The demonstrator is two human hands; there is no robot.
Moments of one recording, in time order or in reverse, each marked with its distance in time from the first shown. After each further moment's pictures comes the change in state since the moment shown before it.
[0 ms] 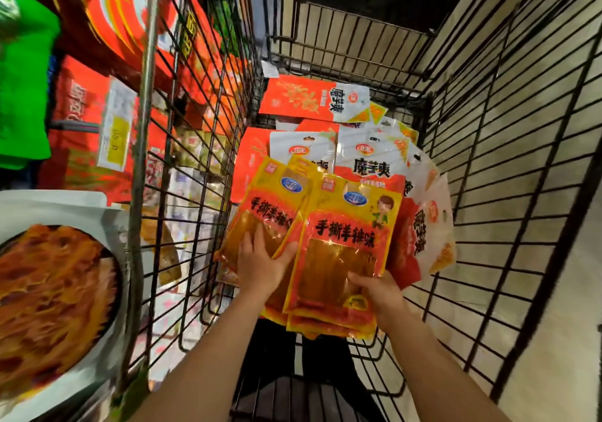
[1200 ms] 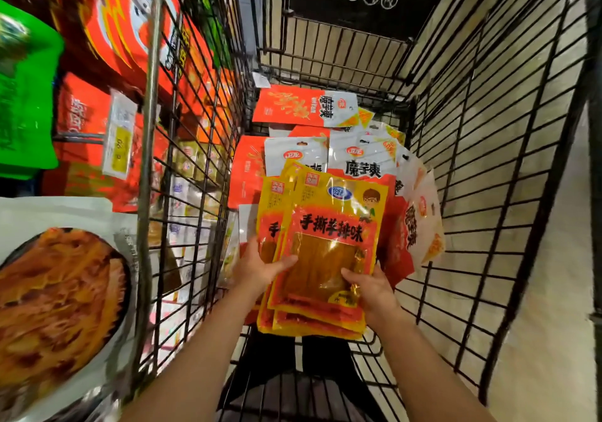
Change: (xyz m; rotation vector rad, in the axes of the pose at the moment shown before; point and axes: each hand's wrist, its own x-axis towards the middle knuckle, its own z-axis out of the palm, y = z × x) left_hand -0.014 0.007 -0.028 -0.195 -0.213 -0.124; right_hand -0.060 -0.025 0.027 0.154 -0.010 -0.039
